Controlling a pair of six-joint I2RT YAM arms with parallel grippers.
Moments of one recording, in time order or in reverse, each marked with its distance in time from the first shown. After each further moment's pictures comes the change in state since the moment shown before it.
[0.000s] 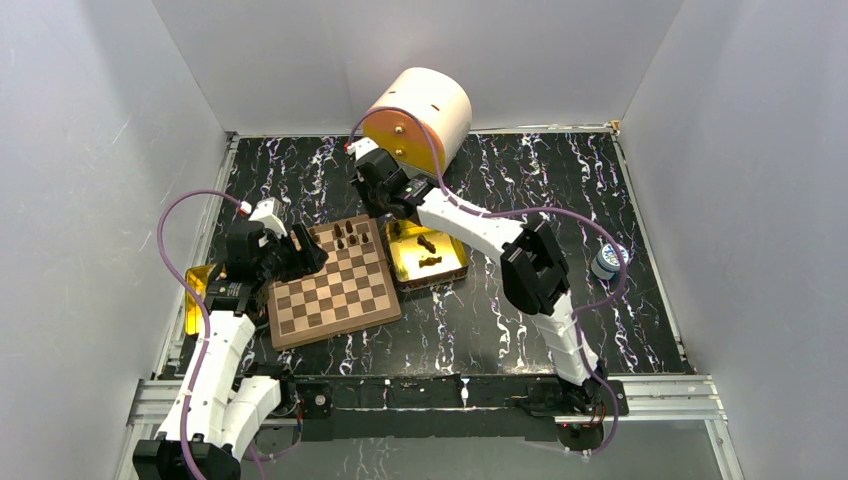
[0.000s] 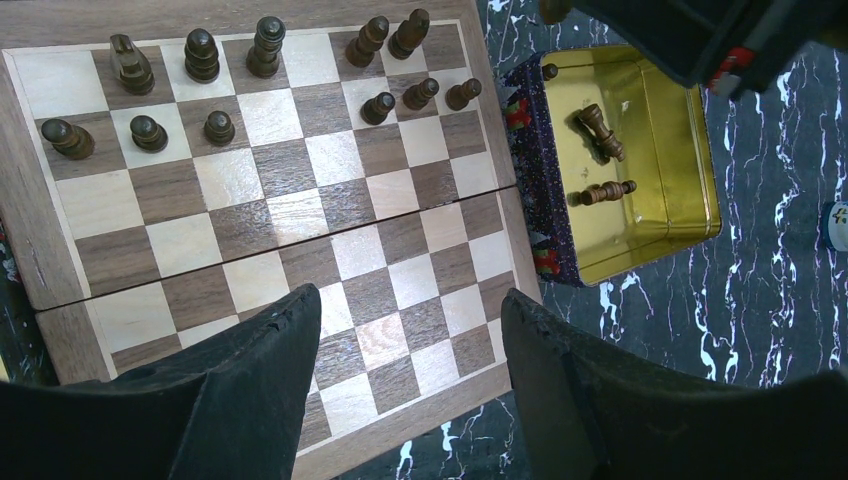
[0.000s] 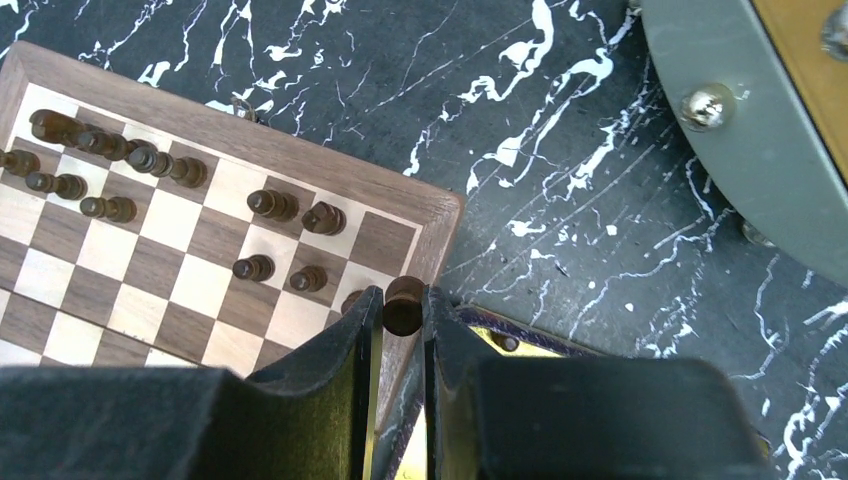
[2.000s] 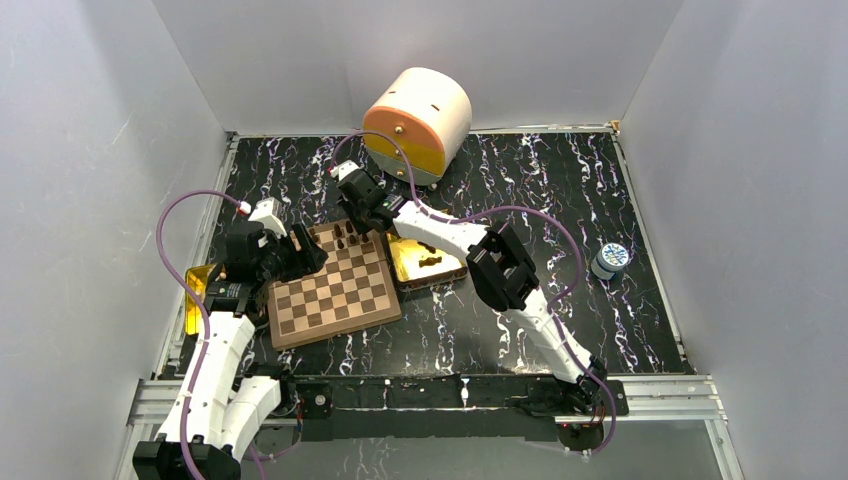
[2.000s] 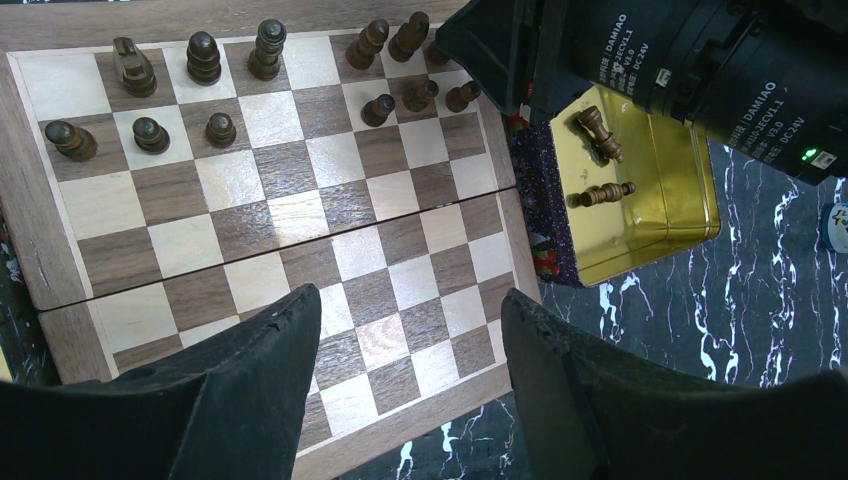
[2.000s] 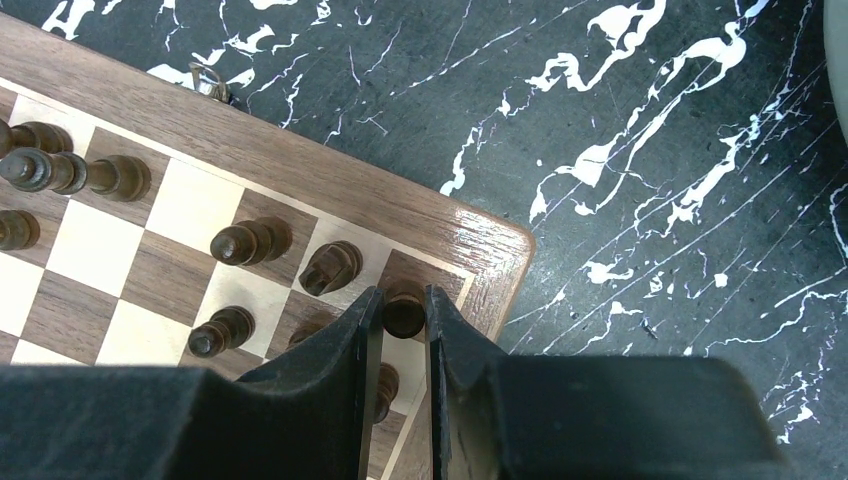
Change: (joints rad) left arm 0.000 -0.005 0.000 0.000 -0.003 0.000; right arm 0.035 0.256 0.168 -0.001 0.013 -0.028
